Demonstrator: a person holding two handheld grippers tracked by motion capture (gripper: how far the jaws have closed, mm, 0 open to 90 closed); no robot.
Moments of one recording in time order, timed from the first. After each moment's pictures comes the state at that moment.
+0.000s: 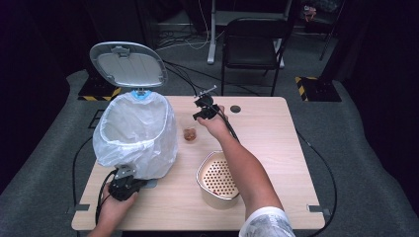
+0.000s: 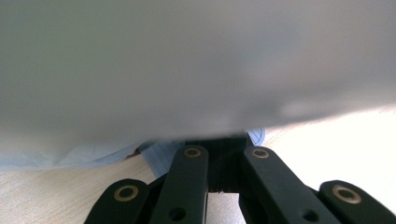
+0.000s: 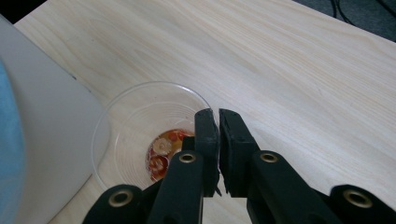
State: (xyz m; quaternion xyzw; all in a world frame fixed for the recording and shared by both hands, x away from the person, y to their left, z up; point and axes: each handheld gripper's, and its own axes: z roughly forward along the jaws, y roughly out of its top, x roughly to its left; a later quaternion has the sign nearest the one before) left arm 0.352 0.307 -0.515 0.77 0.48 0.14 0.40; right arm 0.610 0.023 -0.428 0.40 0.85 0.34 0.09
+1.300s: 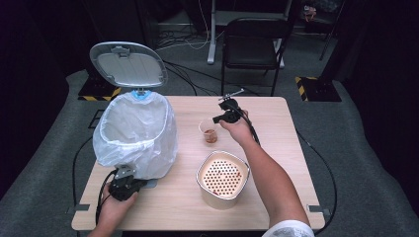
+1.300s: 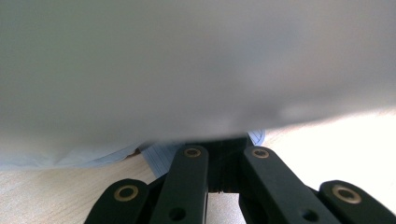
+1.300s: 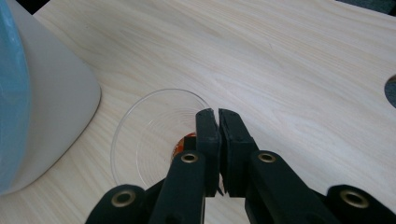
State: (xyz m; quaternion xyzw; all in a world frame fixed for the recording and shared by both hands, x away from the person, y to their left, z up) left arm 0.353 0.310 -0.514 0.78 0.47 0.14 0.38; right arm 0.586 -0.059 -0.420 0.43 0.82 0.36 0.07
